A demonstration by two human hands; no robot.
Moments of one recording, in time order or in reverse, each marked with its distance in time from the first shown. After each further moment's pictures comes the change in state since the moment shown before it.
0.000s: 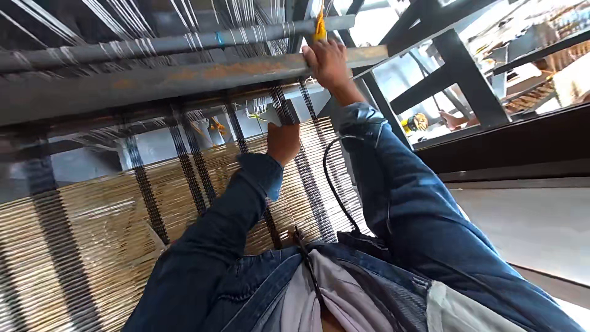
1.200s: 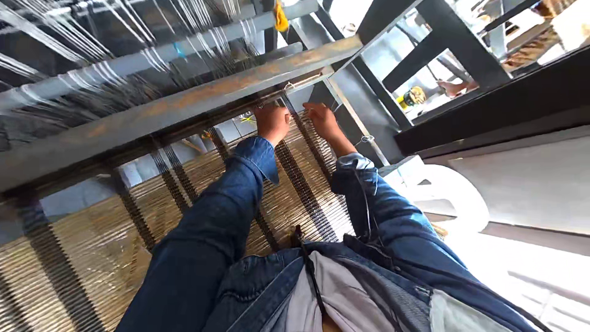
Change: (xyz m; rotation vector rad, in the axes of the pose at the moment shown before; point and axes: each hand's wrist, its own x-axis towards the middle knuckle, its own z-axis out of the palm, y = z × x) left_hand 0.048 0.017 0.001 -0.088 0.070 0.060; right_hand -0.161 0.038 0.058 0.618 -0.008 0.299
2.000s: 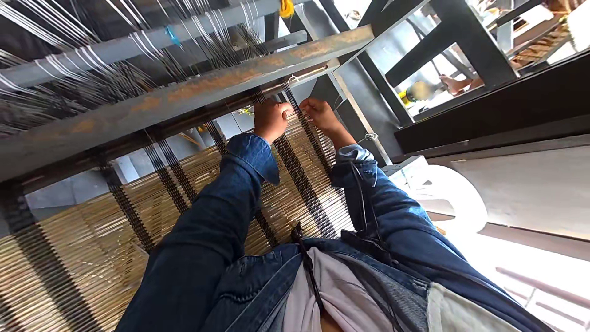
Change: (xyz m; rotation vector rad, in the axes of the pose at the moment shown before) left_hand 0.003 -0.020 0.001 -0.068 -0.033 0.063; right_hand 0.025 0.012 0.013 0.187 -0.144 0.036
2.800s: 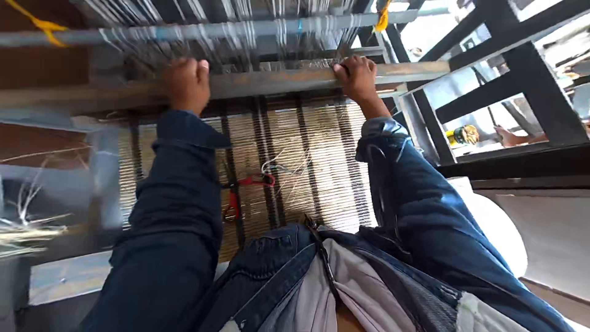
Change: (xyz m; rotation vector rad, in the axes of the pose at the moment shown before) left_hand -0.251 -0.167 -0.192 0.146 0.560 -0.451; right_hand 0.018 -0.148 0.070 -0.738 0.089 -0.284
